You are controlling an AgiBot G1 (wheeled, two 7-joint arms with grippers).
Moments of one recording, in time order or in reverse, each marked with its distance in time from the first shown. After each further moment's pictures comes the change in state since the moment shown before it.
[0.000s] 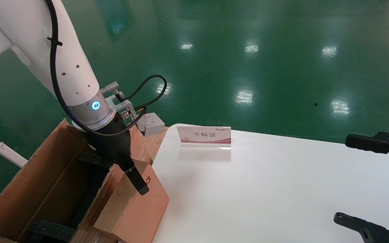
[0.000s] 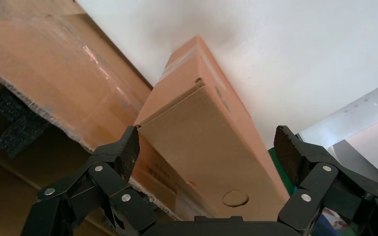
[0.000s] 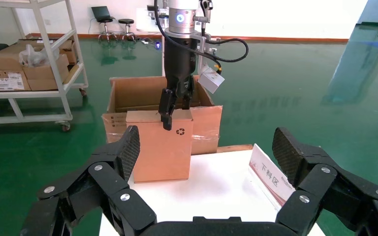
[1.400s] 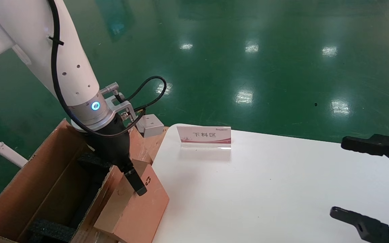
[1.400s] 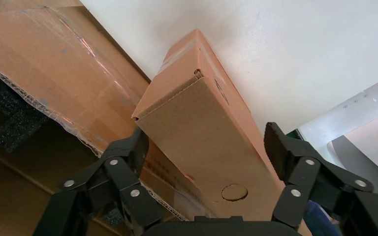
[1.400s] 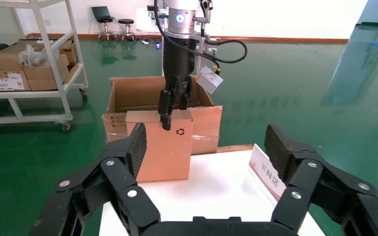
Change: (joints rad) left arm -0.006 0.008 0.017 0.014 -0.014 0.004 0.005; right arm 0.000 0.000 0.000 0.000 0.000 0.000 0.000
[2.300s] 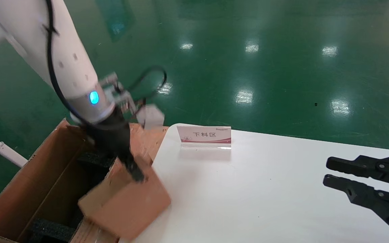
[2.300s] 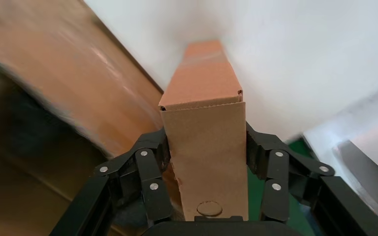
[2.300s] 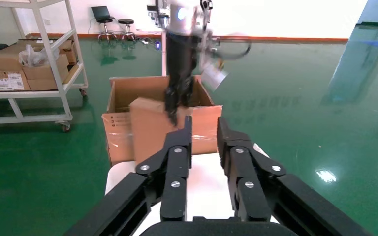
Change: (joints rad) left arm -0.085 0.016 -0.019 0.037 0.032 -0.025 0.028; right arm 0.000 0.000 0.000 0.000 0.000 0.000 0.000
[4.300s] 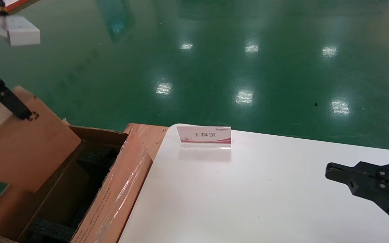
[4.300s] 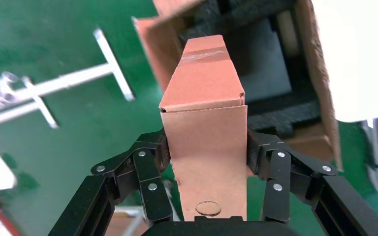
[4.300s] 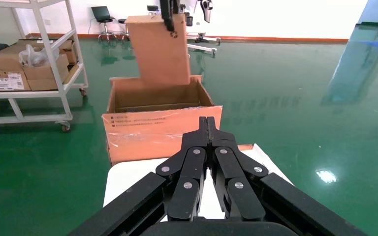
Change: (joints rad) left arm -0.554 0.073 0.828 0.318 -0.358 0.047 0.280; right arm 0.001 0.001 -0.004 0.000 0.002 0.001 -0.002
